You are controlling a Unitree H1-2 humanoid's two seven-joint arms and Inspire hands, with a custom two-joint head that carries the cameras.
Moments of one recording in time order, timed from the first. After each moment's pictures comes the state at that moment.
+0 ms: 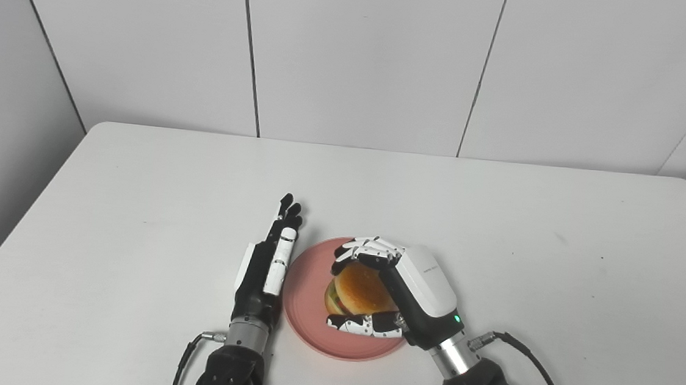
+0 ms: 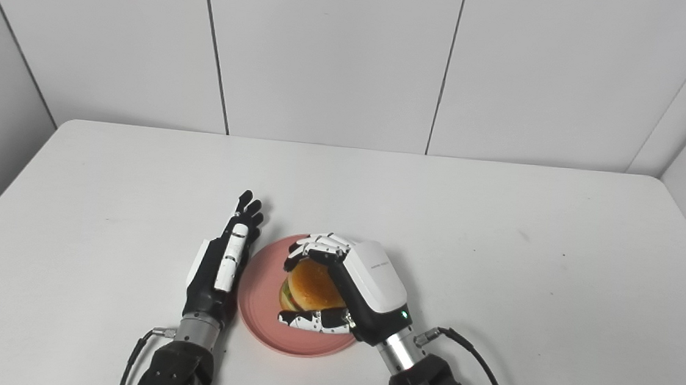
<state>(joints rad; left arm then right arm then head) -0.21 -0.10 -0.04 0.15 0.03 -0.08 0.04 -0.34 -0.15 0.40 0.16 -0.69 -0.42 -0.22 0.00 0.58</state>
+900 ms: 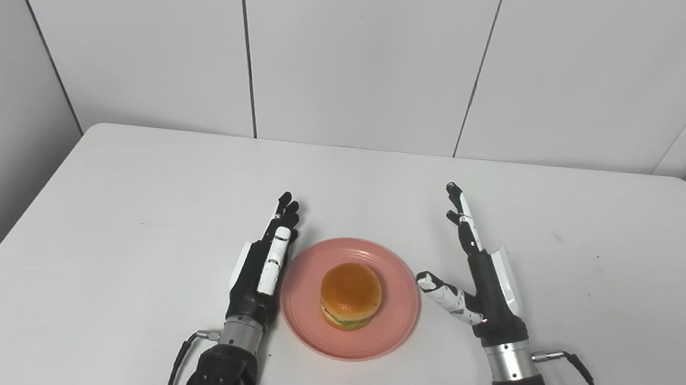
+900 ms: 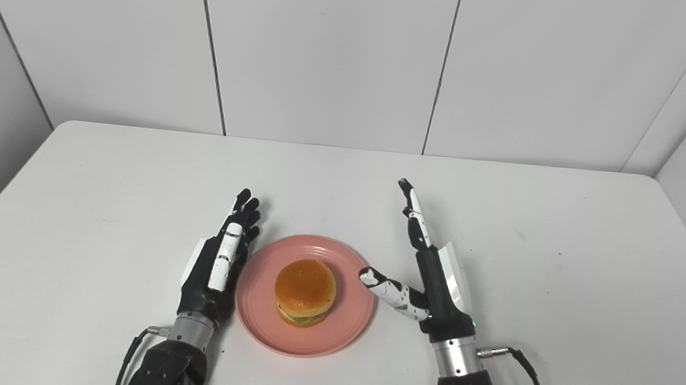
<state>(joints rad) -0.21 -0.08 -0.03 0.15 -0.04 -0.09 -0.02 -0.26 -0.14 0.18 0.14 -0.25 -0.39 -0.13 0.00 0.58</state>
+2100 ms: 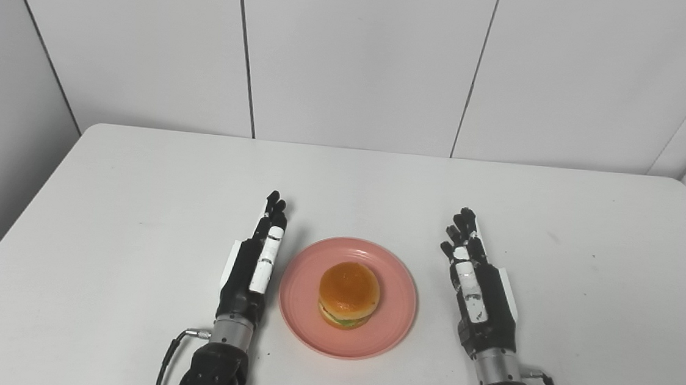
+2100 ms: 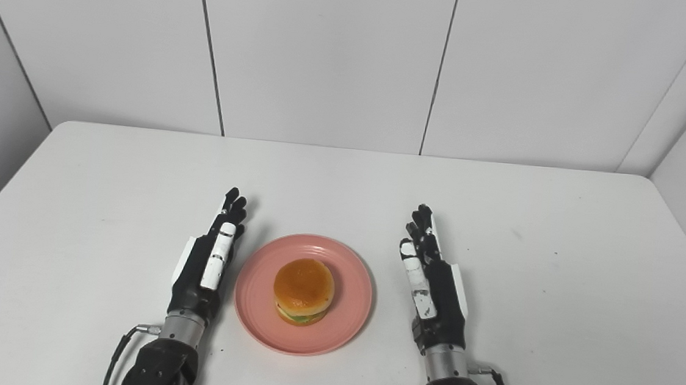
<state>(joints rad) -0.22 -0.06 -0.03 0.16 0.05 -0.10 0.06 -0.22 0.03 0.02 0.14 0.13 -0.13 0.05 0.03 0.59</state>
